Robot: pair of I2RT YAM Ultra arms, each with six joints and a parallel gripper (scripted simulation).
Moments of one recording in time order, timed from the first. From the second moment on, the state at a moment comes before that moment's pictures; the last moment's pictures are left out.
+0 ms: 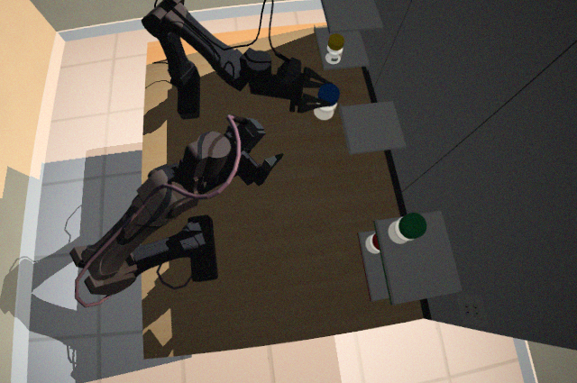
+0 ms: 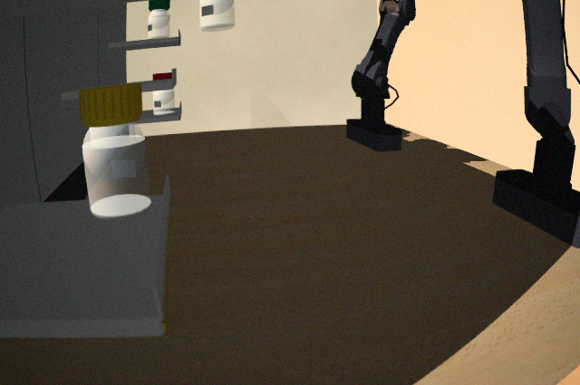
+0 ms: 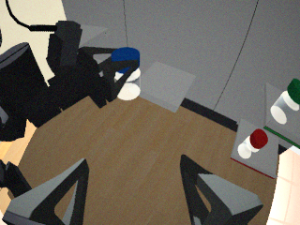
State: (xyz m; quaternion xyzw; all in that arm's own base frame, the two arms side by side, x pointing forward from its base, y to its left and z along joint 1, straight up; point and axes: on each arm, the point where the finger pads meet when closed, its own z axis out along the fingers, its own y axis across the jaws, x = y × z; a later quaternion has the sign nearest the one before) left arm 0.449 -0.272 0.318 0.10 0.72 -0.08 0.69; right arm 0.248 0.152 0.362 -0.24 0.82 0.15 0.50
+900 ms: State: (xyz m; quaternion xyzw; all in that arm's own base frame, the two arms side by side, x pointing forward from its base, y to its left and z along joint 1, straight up) left arm 0.448 -0.206 0.366 0.12 0.72 -0.10 0.68; right arm 0.248 0.152 0.362 -0.24 0.82 0.15 0.50
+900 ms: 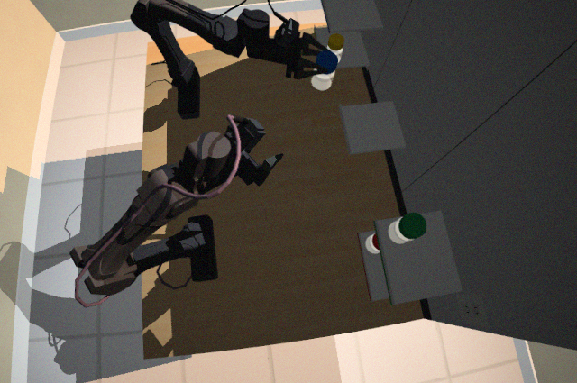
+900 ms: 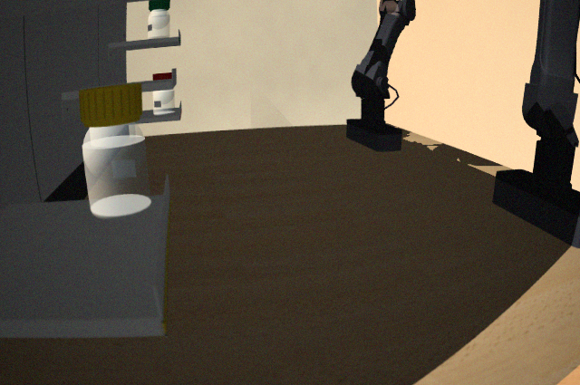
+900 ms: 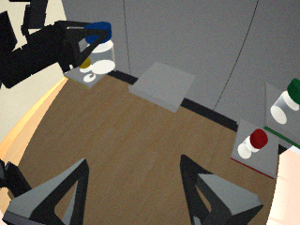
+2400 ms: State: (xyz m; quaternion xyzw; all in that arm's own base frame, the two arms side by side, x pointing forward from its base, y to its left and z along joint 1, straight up) left arm 0.471 0.153 0.371 0.00 0.73 -0.02 0.68; right arm 0.248 0.152 0.362 -0.24 0.82 0.15 0.50
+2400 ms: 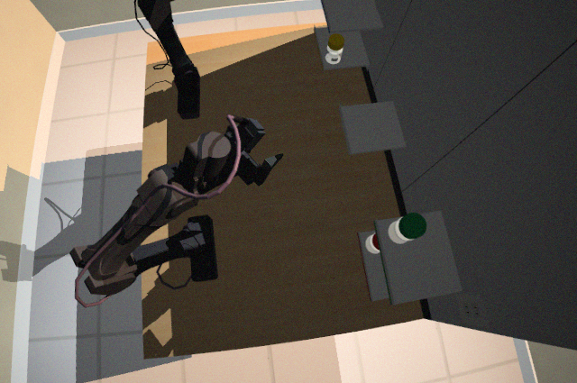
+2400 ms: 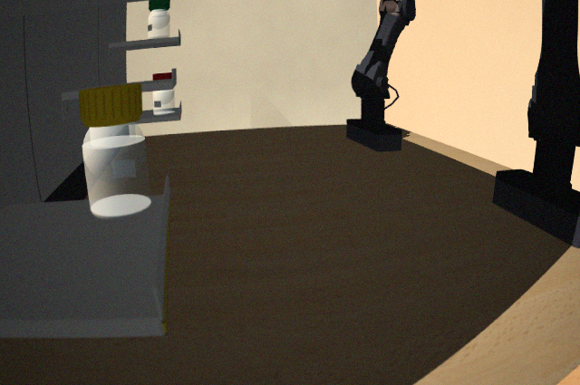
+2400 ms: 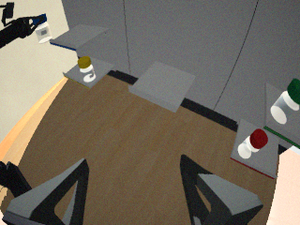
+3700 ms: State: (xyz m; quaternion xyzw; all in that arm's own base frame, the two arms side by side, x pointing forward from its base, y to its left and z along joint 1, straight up) left arm 0.468 0.138 0.386 -0.06 0.72 0.05 0.69; right arm 0.248 0.152 0.362 -0.24 0.82 0.15 0.50
